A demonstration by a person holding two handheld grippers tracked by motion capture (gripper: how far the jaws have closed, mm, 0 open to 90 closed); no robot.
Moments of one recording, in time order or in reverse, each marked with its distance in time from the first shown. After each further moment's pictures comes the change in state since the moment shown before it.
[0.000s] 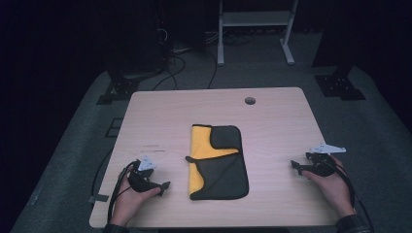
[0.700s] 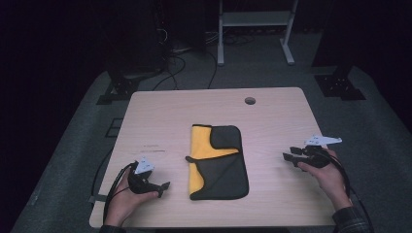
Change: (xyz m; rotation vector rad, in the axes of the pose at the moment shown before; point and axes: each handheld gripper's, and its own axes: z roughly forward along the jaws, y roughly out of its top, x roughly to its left) left arm 0.004 -0.007 0.001 -0.066 -0.025 0.025; right arm 0.014 0.036 -0.002 -0.062 0.205 -0.051
